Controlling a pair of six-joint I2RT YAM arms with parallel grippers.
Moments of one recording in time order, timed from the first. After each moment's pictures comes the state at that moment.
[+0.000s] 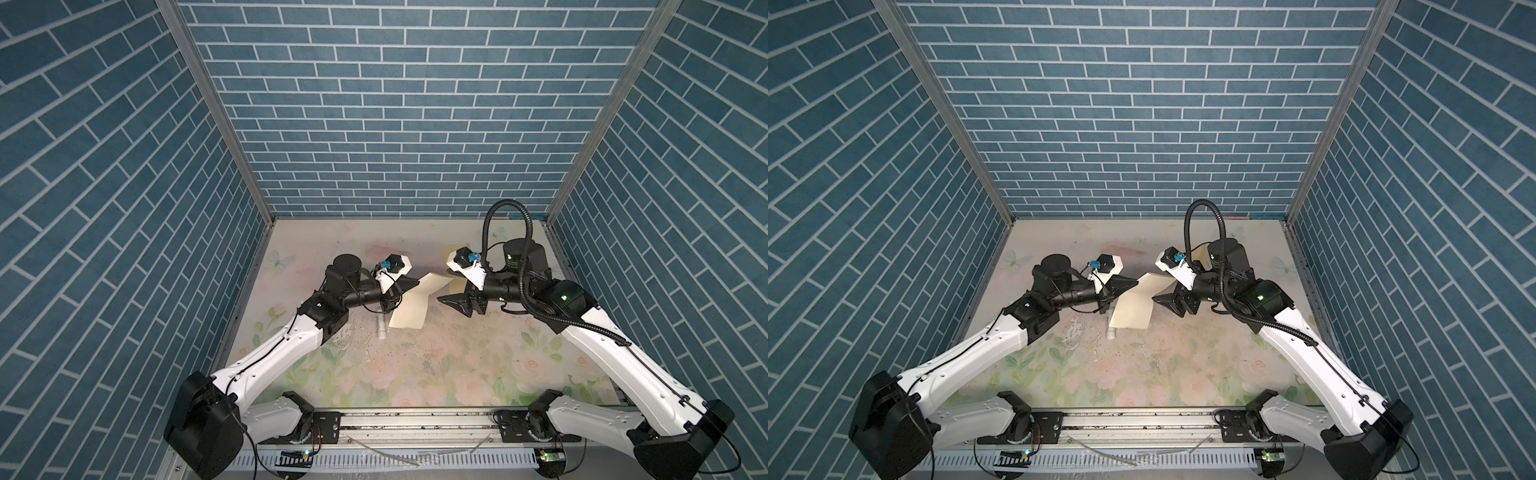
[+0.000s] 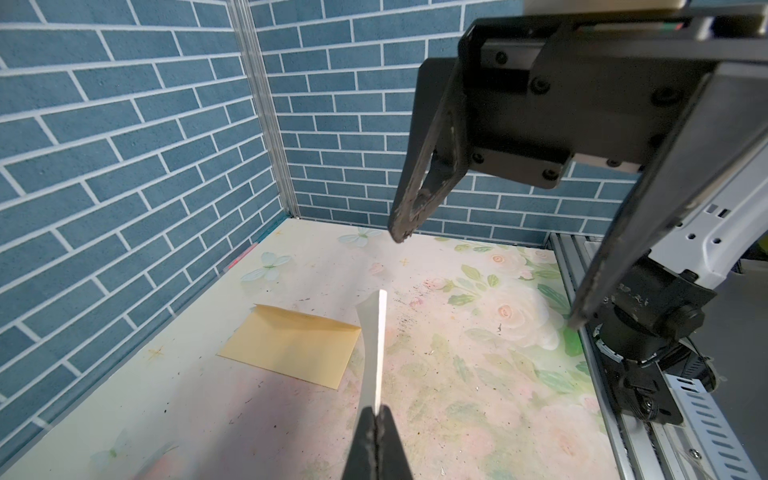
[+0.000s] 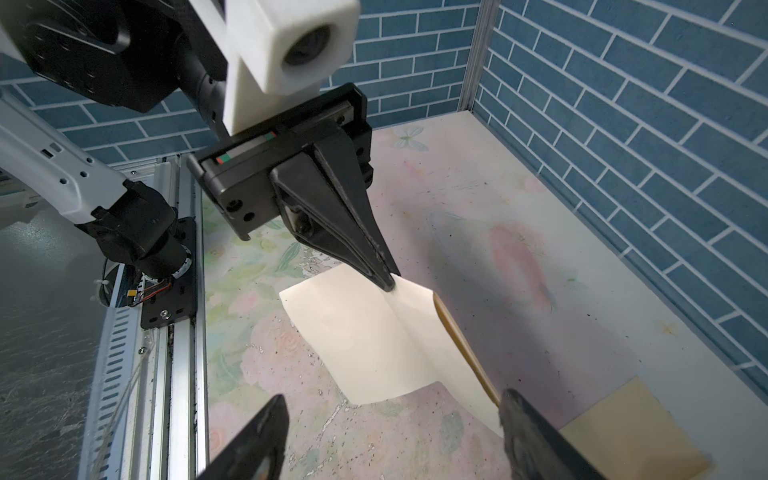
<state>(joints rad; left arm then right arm) -0.59 1.19 0.84 0.14 0.66 0.19 0.64 1.12 1.18 -0.62 -0.53 -0.37</state>
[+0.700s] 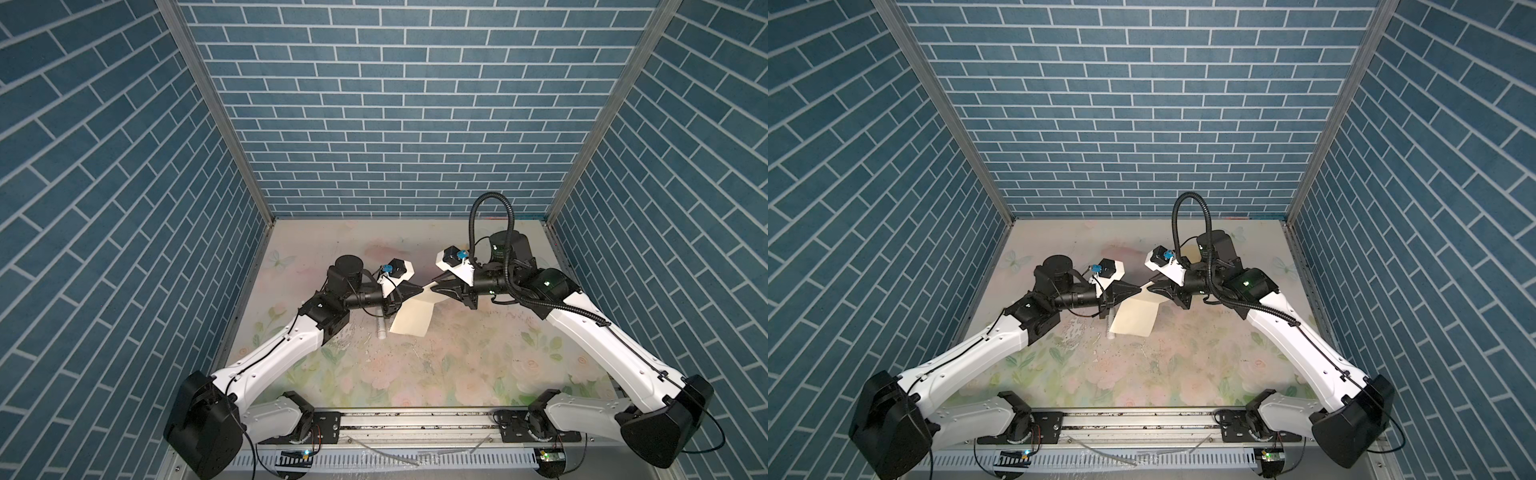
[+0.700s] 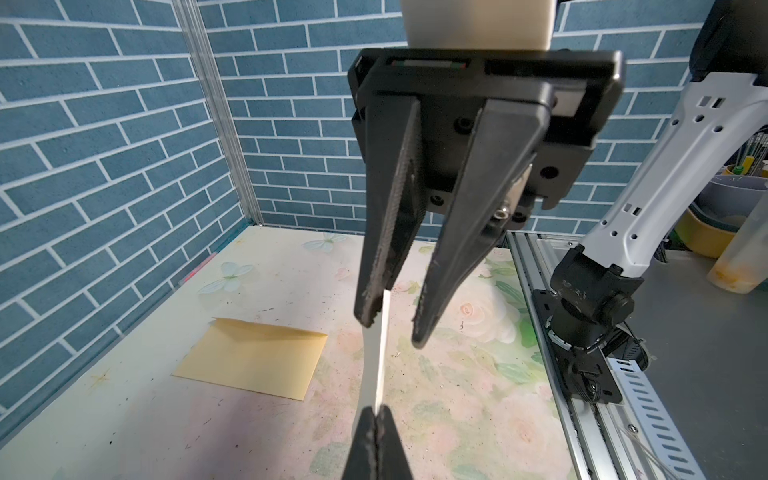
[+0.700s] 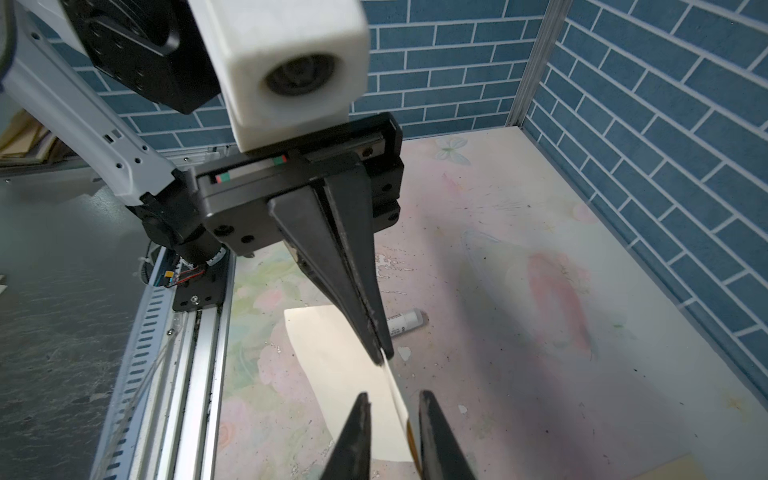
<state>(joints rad) -0.60 1.19 0.84 0.13 0.75 0.19 0.64 1.23 1.24 -0.62 -0.68 -0.47</state>
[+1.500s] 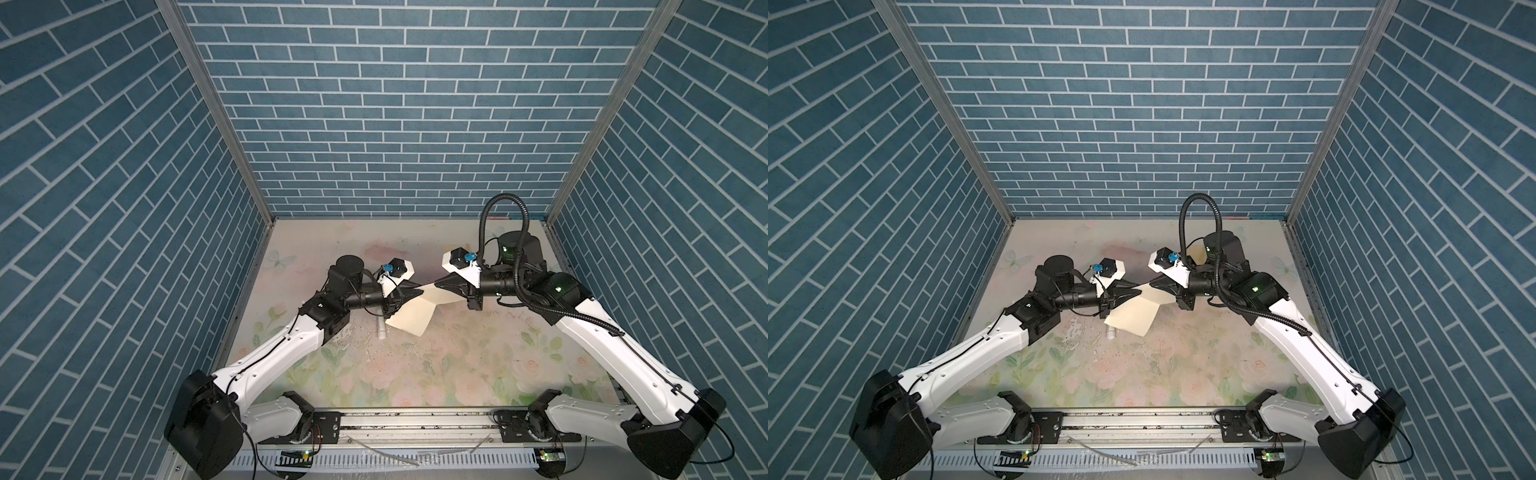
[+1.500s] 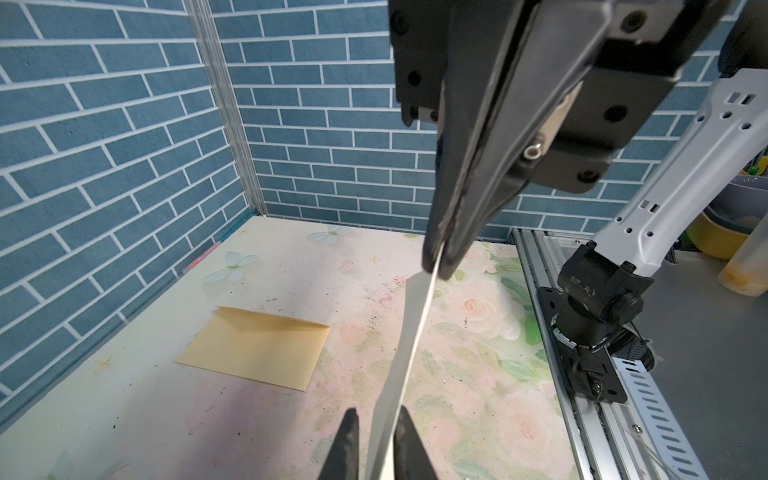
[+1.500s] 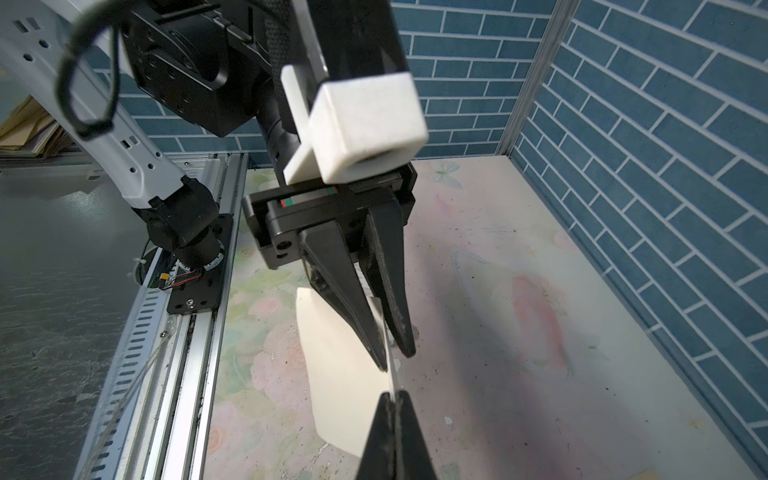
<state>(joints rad) -0.60 1.20 0.84 0.11 0.72 0.19 0.64 1.16 1.24 -0.60 -0.66 -0.50</state>
